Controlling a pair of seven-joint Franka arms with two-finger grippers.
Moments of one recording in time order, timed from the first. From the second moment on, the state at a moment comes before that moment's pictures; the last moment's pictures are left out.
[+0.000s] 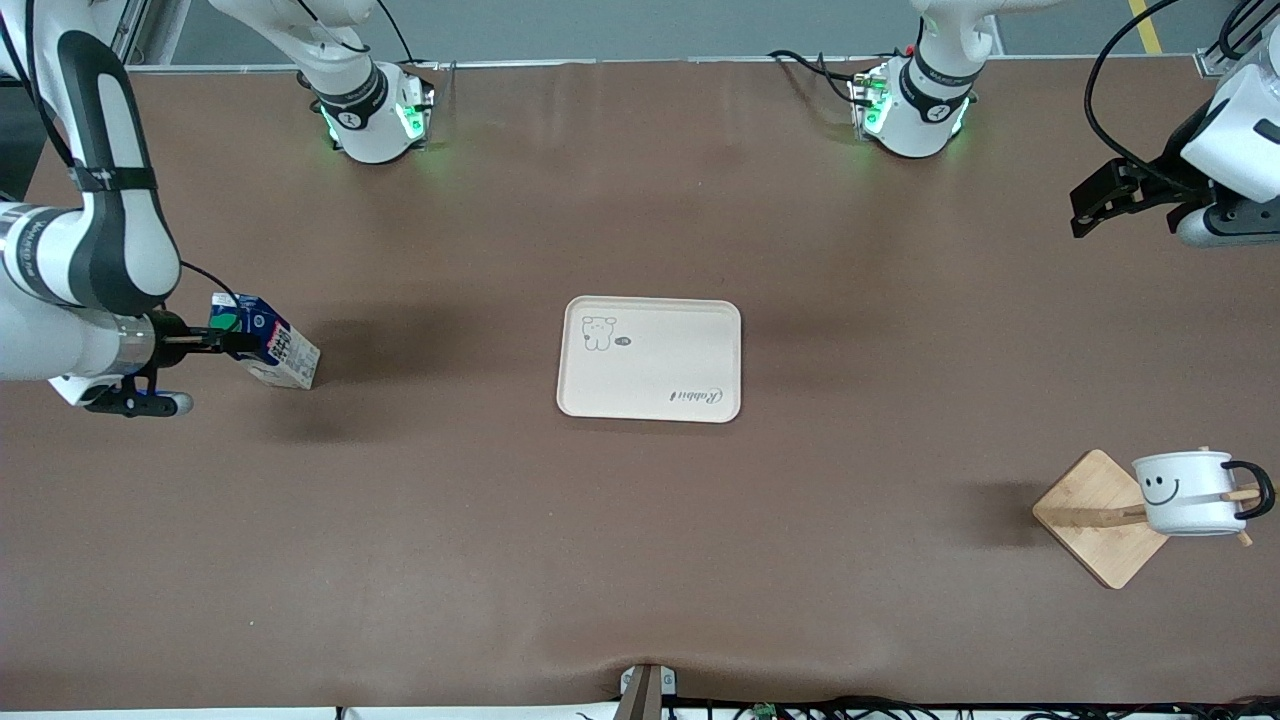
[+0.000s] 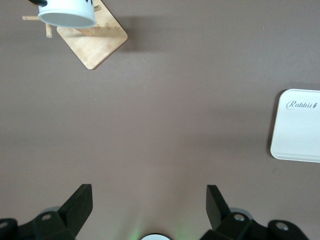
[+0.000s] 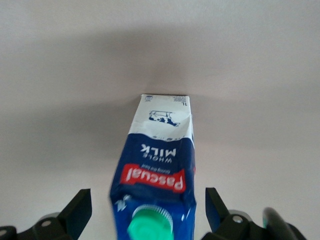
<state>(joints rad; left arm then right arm) 0.07 -0.07 -0.18 -1.60 0.04 1.49 -0.11 -0.13 0.29 -0.03 -1.80 0.02 1.72 -0.09</state>
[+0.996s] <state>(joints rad) 0.02 -0.08 -0.11 -1.60 -0.01 1.49 -0.11 -0.05 0.24 -0.02 -1.22 0.02 1.43 -0.09</state>
